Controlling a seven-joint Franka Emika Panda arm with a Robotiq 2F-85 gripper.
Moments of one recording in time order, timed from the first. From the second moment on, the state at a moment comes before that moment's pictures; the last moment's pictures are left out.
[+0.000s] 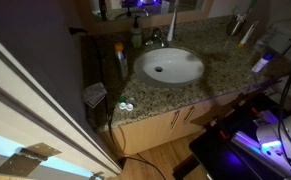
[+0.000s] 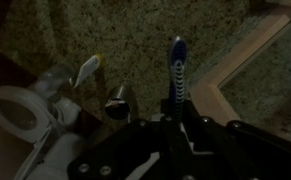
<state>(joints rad) -0.28 0.77 -0.11 -0.35 -0.06 1.14 0.71</state>
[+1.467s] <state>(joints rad) -0.38 0.90 -0.13 -0.36 -0.06 1.06 0.23</state>
